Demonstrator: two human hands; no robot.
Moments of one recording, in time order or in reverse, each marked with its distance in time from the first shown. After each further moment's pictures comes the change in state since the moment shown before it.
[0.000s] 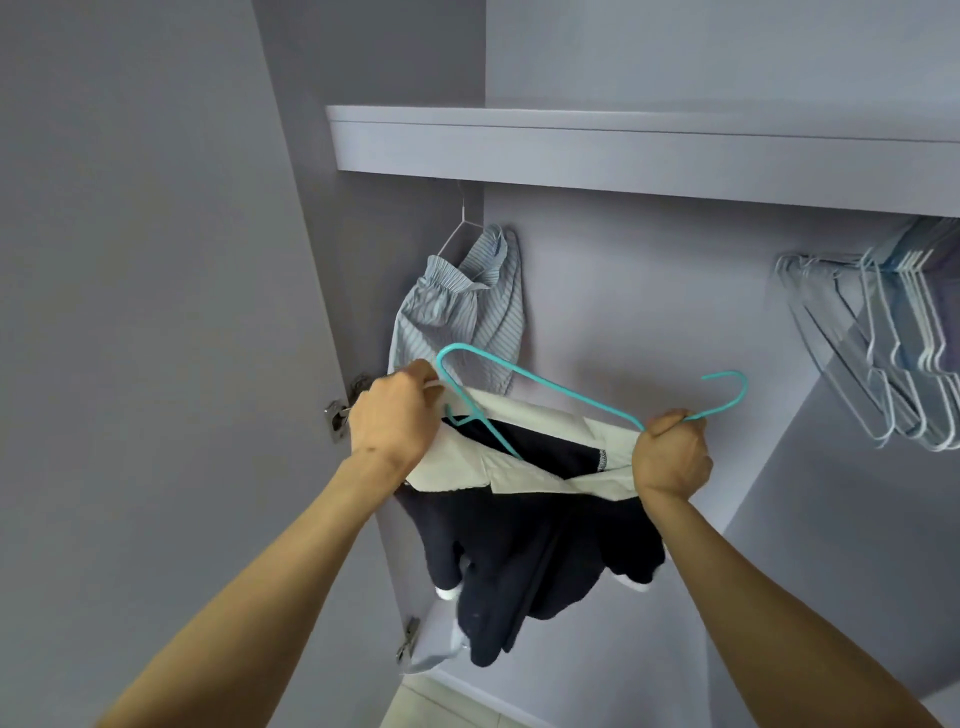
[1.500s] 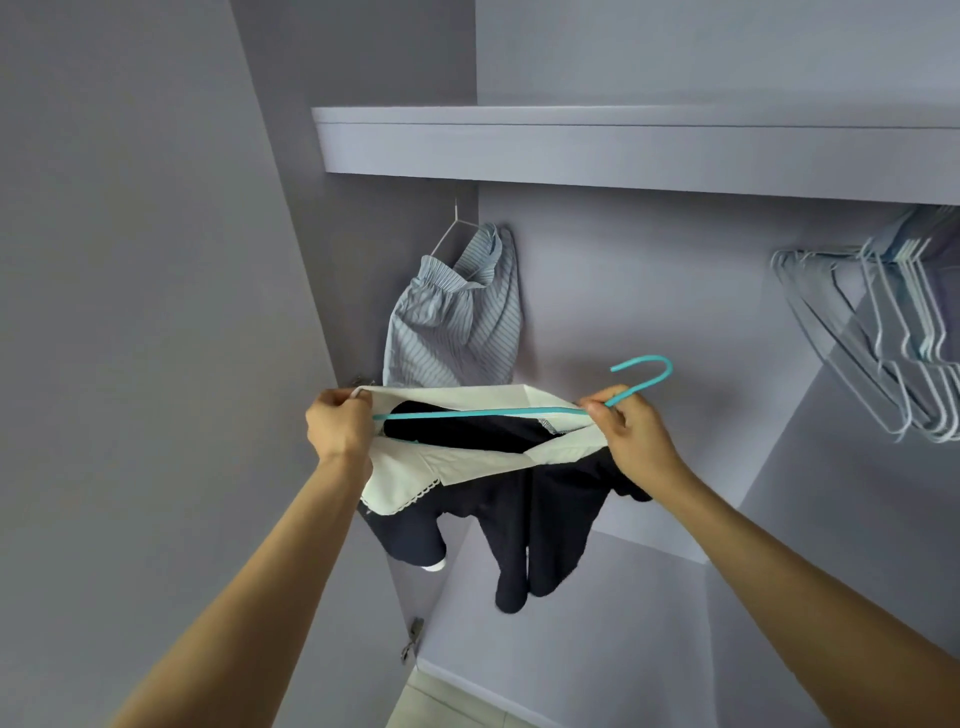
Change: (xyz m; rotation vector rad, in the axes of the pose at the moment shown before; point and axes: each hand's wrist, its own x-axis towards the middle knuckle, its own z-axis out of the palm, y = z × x) left_hand 0.024 -0.044 0.030 -0.911 0.252 -0.713; right_hand 0.002 -0.024 -0.027 0.345 -0.747 -0.387
